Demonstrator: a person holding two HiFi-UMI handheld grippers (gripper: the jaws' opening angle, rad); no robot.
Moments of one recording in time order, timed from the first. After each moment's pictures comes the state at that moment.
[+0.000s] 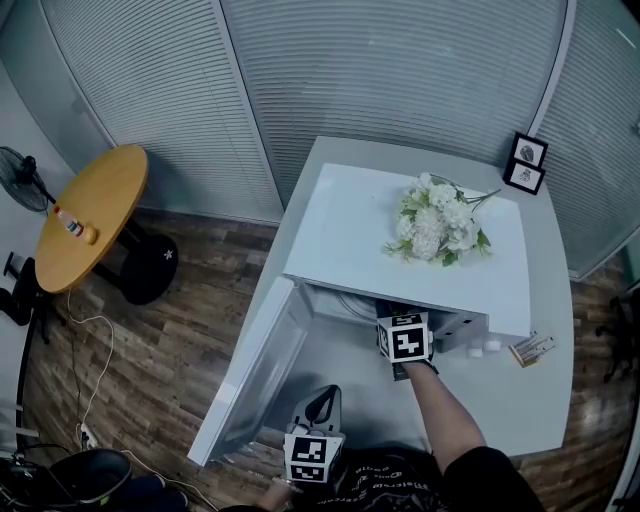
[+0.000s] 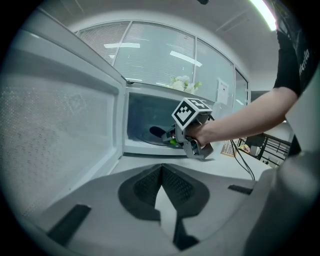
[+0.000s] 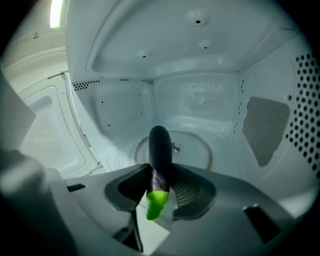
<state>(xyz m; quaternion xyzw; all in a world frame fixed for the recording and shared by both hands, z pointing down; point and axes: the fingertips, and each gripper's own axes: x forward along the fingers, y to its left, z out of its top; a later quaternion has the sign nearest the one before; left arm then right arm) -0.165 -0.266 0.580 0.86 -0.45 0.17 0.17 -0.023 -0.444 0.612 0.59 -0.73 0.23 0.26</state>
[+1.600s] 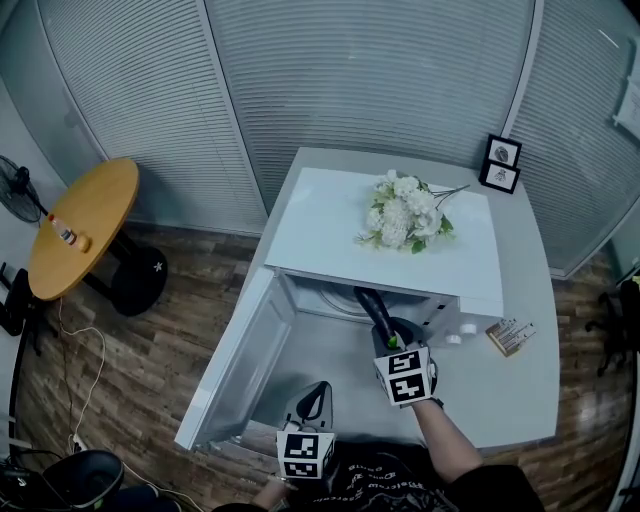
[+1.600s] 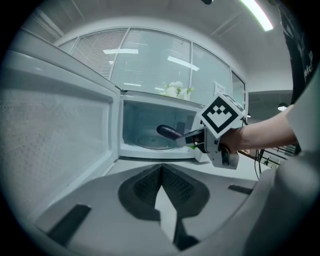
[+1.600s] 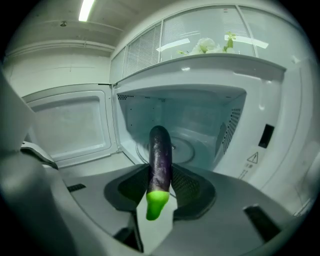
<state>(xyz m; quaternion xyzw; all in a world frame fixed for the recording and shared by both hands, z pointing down) -0.152 -0.246 0.567 0.86 -0.46 0.15 0.15 -0.015 -0.347 0.568 0.59 -0.75 0.14 0.27</state>
